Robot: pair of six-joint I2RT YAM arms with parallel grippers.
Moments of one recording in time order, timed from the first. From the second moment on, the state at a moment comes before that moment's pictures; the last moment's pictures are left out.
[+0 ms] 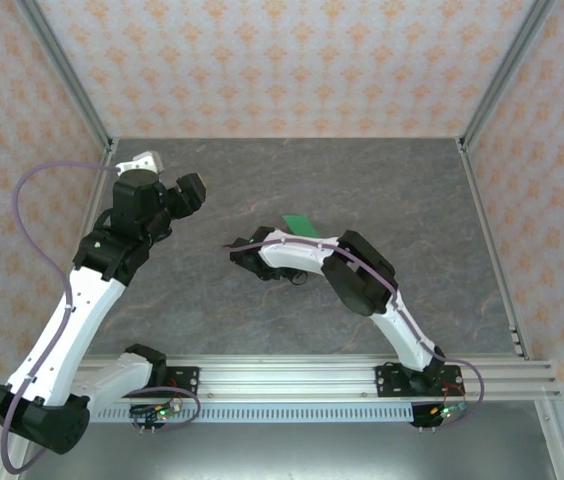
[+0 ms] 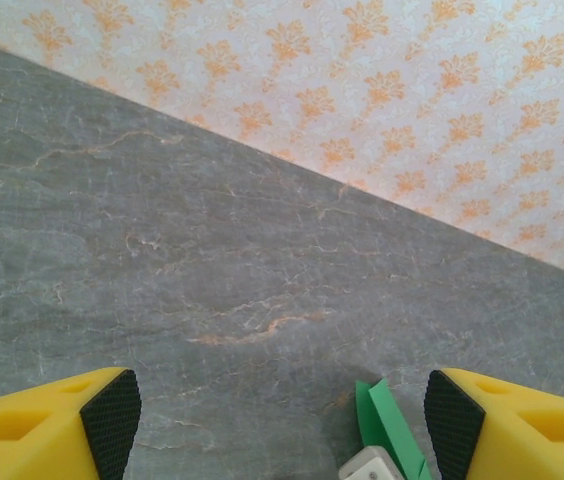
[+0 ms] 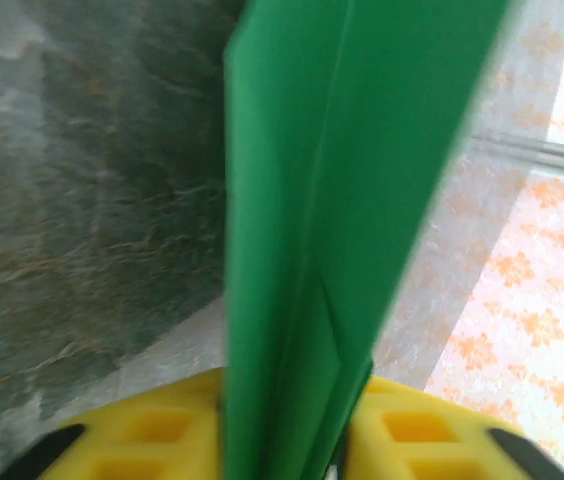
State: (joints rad) left arm -0.27 1.01 1.16 -0.62 -0.18 -0.58; right arm 0.98 2.27 1.70 -1.26 0.82 0.25
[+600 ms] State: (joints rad) left arm -0.29 1.34 1.10 -0.45 0.14 -0.73; right arm 0.84 1.54 1.30 -0.88 0.39 0.24
